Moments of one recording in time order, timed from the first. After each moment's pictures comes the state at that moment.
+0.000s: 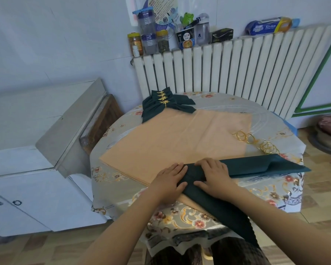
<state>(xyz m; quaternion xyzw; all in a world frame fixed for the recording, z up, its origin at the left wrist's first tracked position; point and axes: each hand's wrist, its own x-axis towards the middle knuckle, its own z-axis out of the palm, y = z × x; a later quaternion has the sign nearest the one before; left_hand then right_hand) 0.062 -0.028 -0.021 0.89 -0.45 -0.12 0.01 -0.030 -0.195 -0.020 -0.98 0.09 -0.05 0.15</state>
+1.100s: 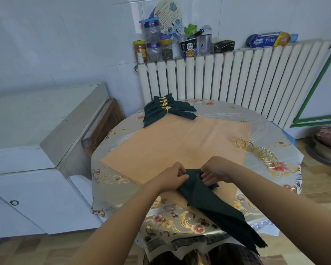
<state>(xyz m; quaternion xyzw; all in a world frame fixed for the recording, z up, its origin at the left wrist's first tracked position) 0.071 -0.045 0.011 0.88 -0.34 -0.24 0.23 0.001 -0.210 0.040 -0.72 0.34 0.19 0.58</state>
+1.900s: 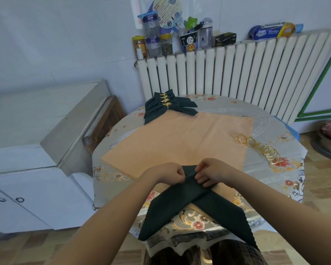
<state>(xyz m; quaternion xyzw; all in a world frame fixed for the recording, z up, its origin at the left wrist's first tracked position) 0.077 -0.048 0.037 0.86 -0.37 -0.32 0.10 -0.016 -0.198 0.034 -0.81 0.20 0.13 0.53</state>
